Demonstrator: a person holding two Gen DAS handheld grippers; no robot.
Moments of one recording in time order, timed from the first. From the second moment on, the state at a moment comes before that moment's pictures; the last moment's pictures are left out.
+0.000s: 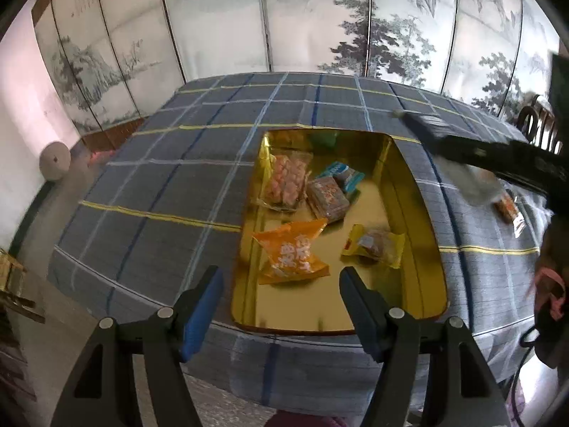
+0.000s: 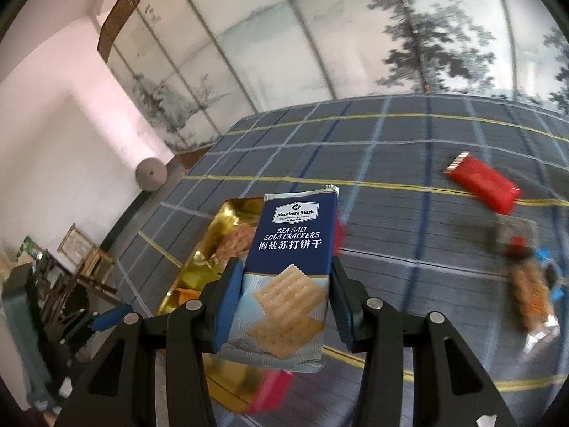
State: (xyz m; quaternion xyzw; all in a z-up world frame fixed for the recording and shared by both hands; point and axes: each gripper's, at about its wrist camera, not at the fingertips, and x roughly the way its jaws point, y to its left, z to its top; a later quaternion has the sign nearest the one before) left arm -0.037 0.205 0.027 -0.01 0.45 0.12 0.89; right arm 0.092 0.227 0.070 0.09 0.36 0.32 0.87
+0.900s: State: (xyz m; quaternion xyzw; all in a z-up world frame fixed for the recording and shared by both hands) left arm -0.026 0.238 0.004 -0.01 0.46 0.14 0.87; right arm 0.124 0.277 0.028 0.06 0.43 0.30 0.85
